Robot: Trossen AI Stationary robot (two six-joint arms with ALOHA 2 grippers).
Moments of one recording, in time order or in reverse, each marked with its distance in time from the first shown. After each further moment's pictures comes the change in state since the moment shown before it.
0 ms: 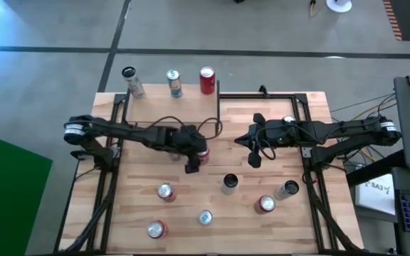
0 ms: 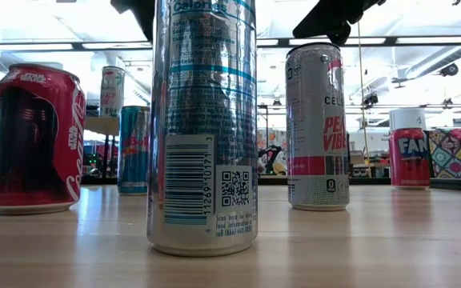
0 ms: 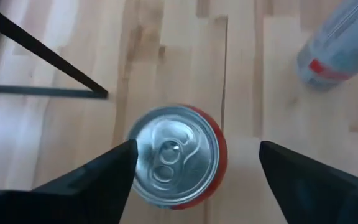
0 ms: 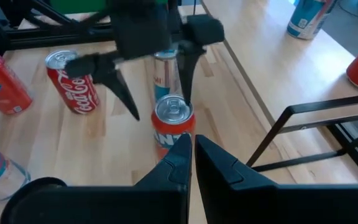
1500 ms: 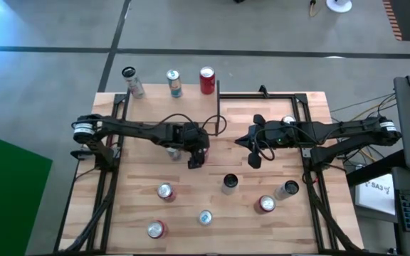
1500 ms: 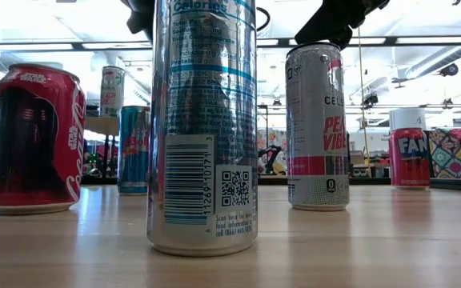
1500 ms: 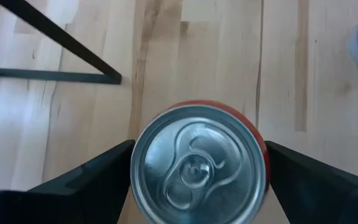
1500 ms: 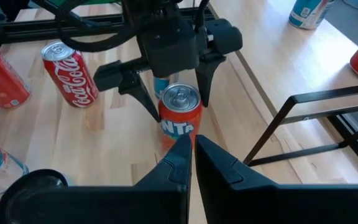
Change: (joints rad) left arm 0.060 0.087 0.022 -0.003 0.005 0.049; right arm 0.000 0.000 -0.018 -0.005 0.000 0.011
